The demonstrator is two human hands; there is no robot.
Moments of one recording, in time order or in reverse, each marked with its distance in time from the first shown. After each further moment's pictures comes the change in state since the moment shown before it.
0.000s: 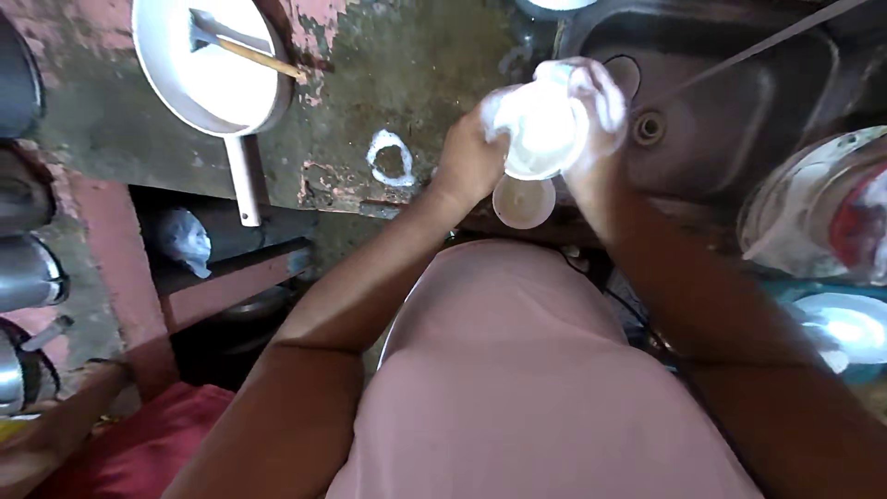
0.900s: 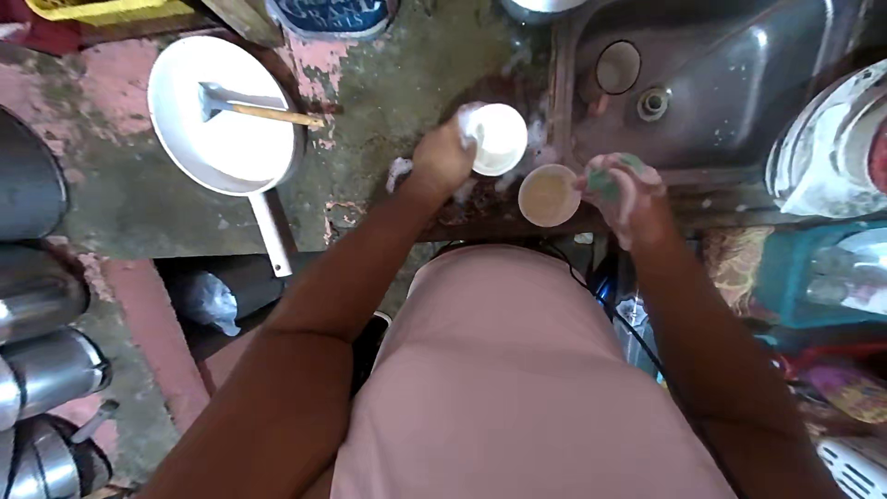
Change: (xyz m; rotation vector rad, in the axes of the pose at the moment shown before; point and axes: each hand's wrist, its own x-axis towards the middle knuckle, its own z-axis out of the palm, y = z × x) left_hand 0.050 -0.063 -0.069 0.556 -0.241 -0.087; right_hand -0.093 0.011 -0.014 0.192 0.267 0.672
